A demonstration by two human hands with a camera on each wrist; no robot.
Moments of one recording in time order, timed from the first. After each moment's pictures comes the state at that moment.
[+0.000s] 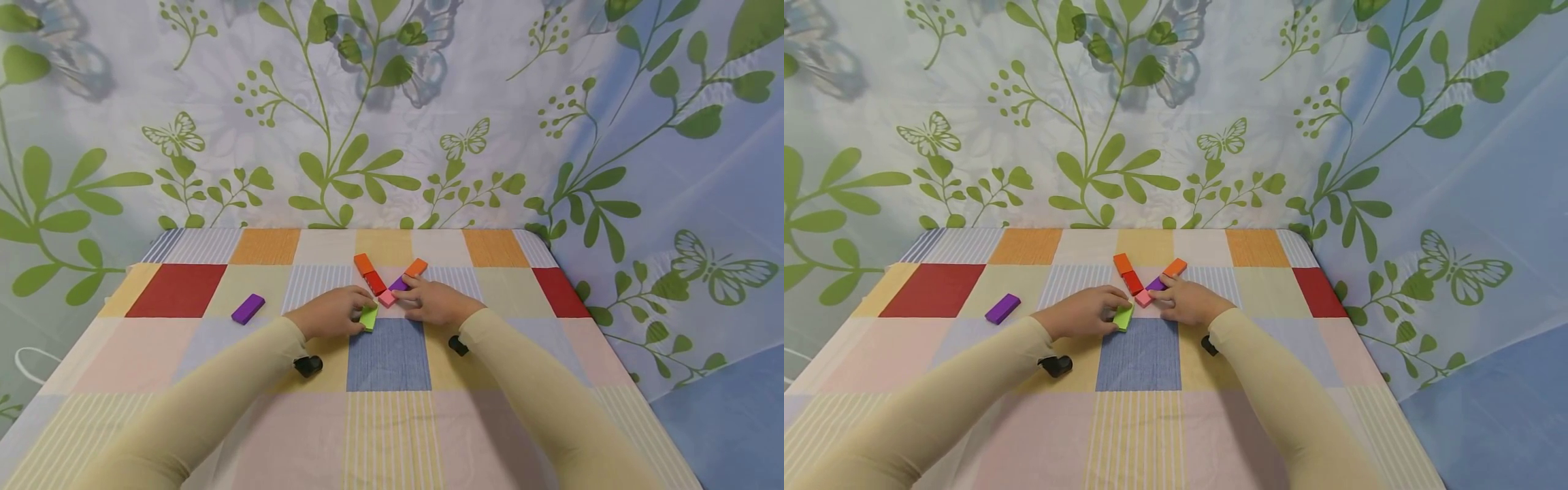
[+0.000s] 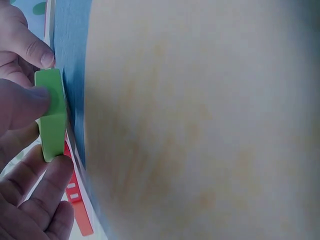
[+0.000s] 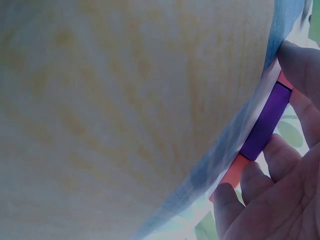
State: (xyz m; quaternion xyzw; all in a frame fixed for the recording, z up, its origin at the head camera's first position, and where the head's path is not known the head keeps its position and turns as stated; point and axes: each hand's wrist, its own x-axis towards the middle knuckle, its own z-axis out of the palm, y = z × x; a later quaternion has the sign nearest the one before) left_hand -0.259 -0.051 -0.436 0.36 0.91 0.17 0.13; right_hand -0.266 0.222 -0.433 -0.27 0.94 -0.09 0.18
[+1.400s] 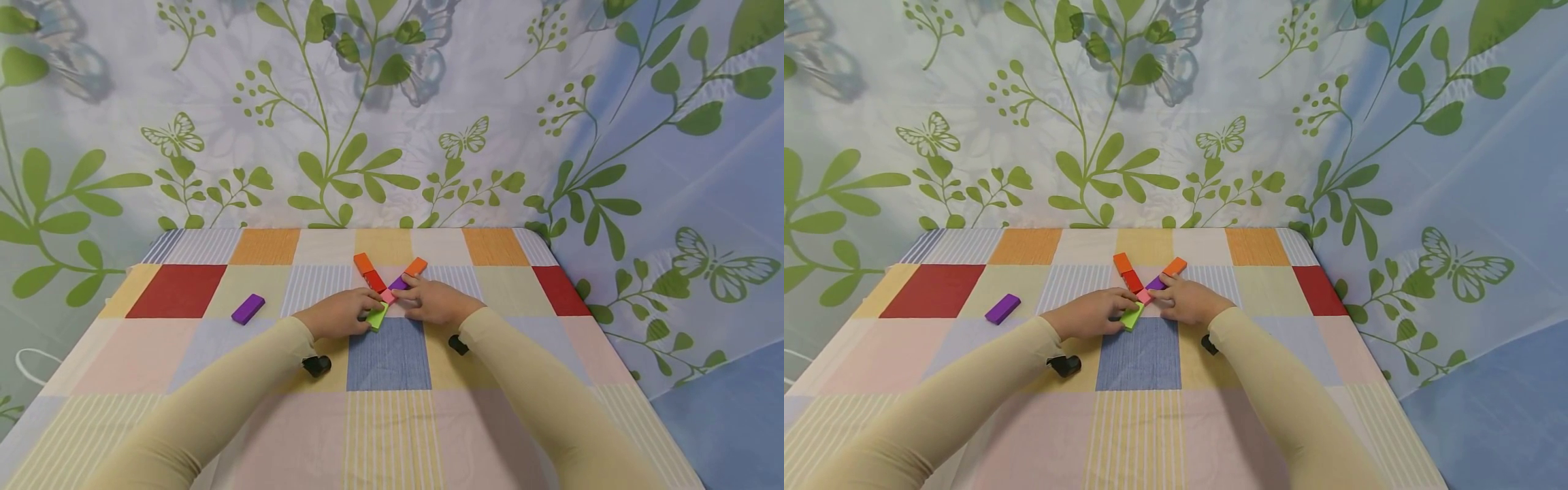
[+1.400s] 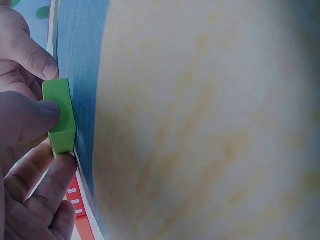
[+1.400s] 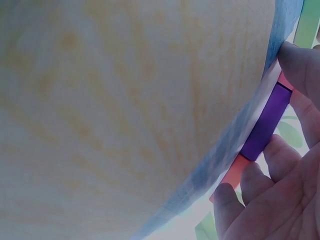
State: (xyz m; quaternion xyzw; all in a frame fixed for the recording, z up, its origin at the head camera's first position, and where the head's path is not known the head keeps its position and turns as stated) left_hand -0.259 -0.036 -0.437 0.38 0.90 0.17 0.14; right_hand -0.267 0.223 -0.435 -0.27 0.94 -0.10 0.17
